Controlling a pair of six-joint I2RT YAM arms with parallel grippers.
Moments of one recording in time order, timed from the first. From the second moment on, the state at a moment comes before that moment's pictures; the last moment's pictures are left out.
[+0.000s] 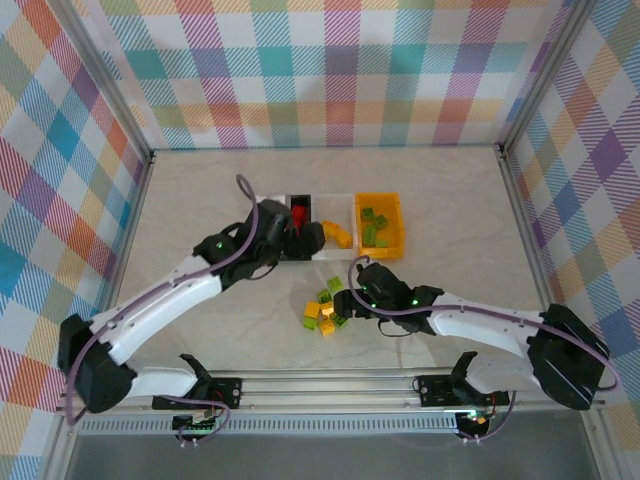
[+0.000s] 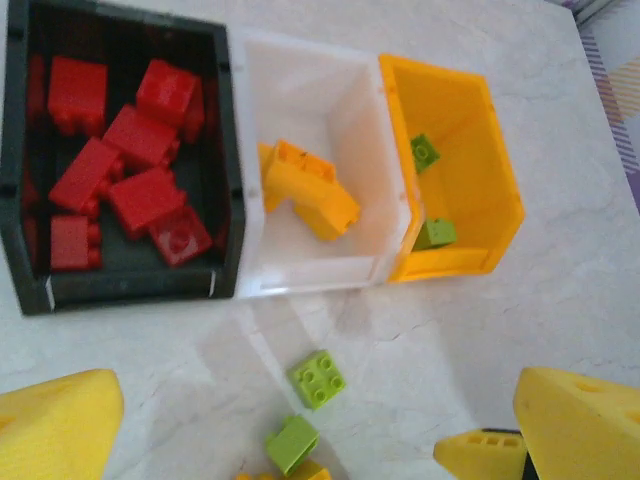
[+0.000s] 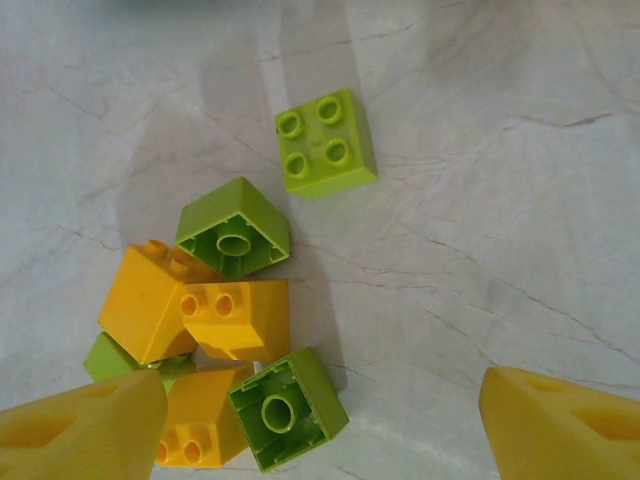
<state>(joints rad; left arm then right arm) -0.76 1.22 1.05 -0.56 -0.18 -0.73 0.95 1.26 0.61 -0.24 0.07 0.75</state>
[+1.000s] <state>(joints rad) -0.80 0.62 0.64 -0.72 -0.24 -0.92 0.95 1.78 1.01 -0.43 0.34 1.18</state>
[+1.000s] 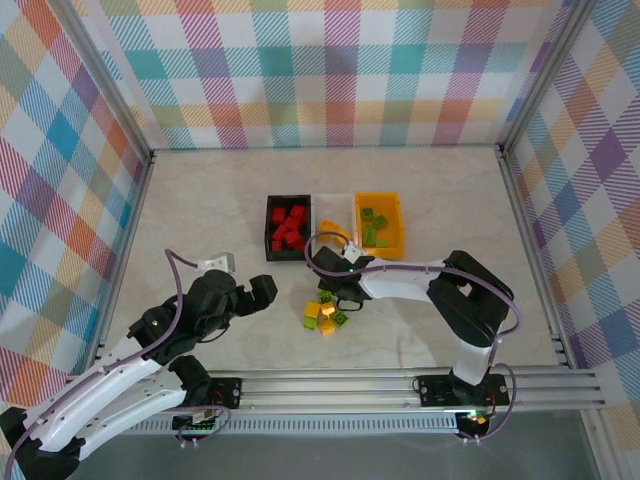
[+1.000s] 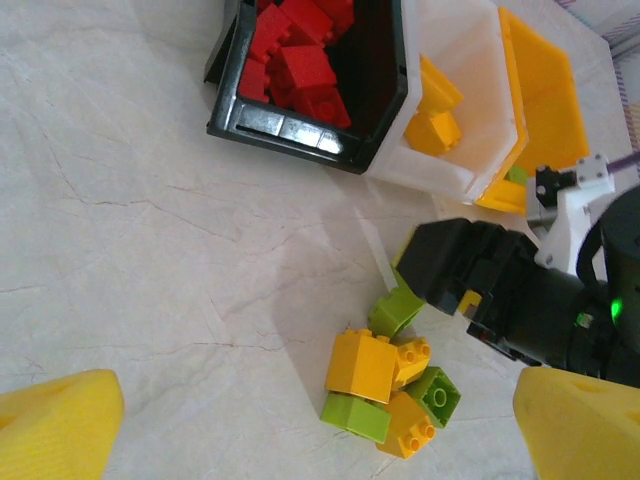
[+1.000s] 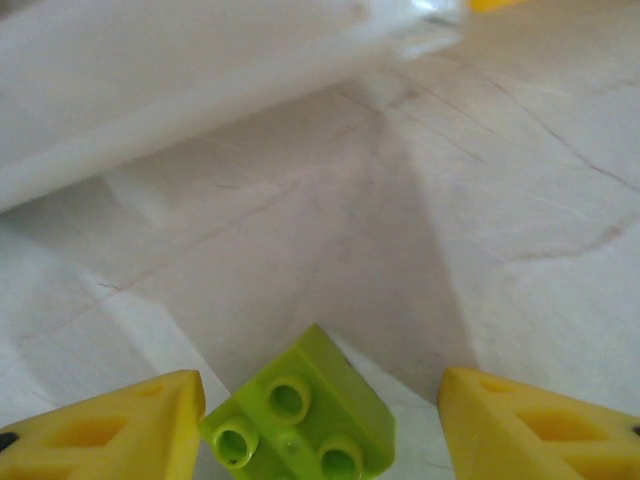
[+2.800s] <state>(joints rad) -0.93 0.96 0.59 -0.61 -0.14 -0.82 0.55 1.51 1.10 -0.40 0.12 0.67</state>
